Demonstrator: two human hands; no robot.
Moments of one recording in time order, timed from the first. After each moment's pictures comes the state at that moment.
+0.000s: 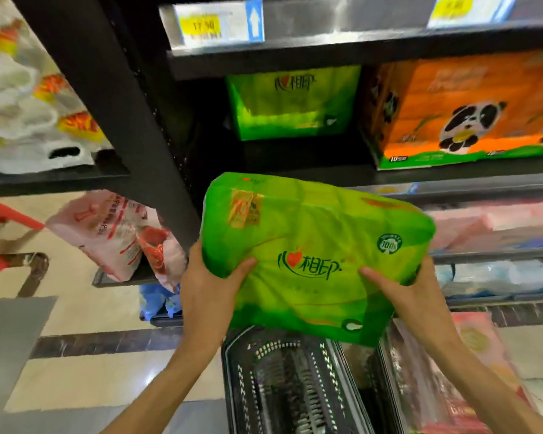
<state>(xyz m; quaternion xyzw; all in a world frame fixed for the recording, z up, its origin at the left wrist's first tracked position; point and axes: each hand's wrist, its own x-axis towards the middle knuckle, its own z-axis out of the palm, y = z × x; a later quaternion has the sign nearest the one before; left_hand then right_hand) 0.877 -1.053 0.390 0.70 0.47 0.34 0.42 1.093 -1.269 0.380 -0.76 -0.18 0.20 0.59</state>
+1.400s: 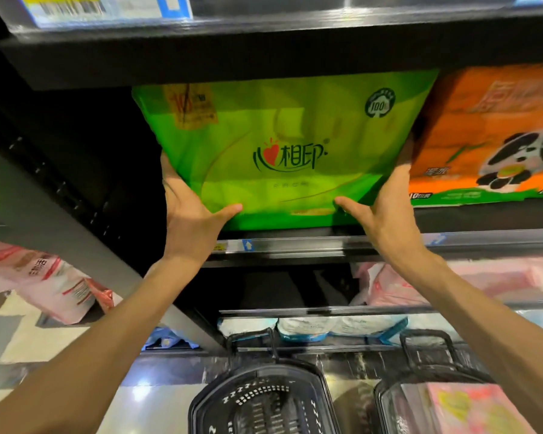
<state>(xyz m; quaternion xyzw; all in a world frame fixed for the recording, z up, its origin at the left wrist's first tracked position) 1.056 -0.872 0.375 0.78 0.39 0.42 0.23 1.299 -1.072 0.367 -0.77 -0.39 0.02 0.51</state>
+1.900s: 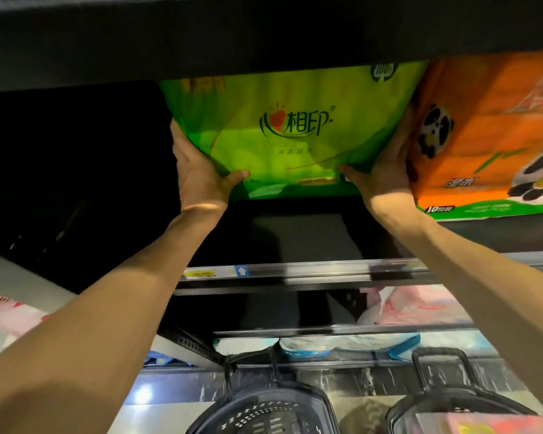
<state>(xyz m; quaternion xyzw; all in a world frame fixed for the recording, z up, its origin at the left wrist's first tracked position) 1.151 -0.806 0.376 0.77 0.43 0.38 0.27 1.371 -0.989 0.362 -0.82 -0.32 -0.04 0.48</state>
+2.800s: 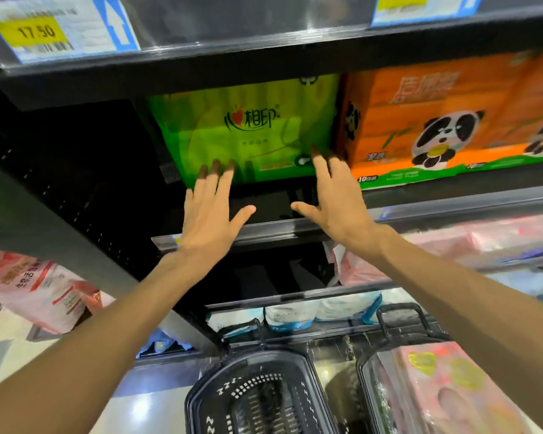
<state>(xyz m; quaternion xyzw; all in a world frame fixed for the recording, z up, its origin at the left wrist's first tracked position) 1.088 -0.942 0.398 0.93 0.31 0.18 0.09 1.263 -1.095 0.406 -0.89 -0.43 -0.05 0.16</state>
